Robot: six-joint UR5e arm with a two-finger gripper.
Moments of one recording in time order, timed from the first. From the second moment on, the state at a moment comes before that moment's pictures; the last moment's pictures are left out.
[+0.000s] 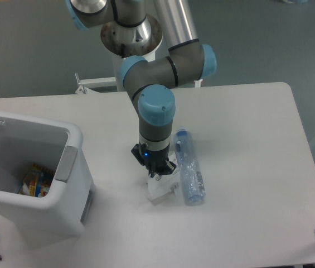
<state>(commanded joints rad) 2.37 -1.92 -1.81 -0.86 1.49 0.95</state>
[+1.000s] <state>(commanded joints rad) 2.45 -1.90 -1.61 -0.88 1.27 0.83</state>
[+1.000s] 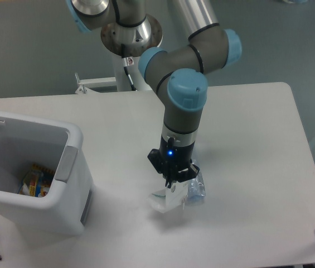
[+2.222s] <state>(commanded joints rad) 2.31 -1.70 -1.51 -0.88 1.01 0.52</state>
